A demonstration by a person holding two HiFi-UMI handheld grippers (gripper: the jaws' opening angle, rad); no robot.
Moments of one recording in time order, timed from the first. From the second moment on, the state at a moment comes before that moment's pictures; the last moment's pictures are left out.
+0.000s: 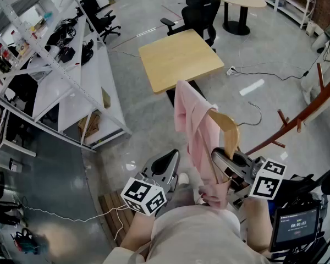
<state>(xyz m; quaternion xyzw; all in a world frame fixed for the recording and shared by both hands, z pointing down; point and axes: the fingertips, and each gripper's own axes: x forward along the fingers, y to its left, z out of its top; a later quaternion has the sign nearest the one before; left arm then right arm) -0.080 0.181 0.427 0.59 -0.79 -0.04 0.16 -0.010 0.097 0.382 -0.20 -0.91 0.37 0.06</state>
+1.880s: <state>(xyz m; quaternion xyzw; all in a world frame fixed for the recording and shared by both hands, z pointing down) -0.174 -0.114 0.360 0.82 -0.56 -0.05 0.10 -0.120 -0.099 0.300 -0.05 -0.95 0.31 -0.06</state>
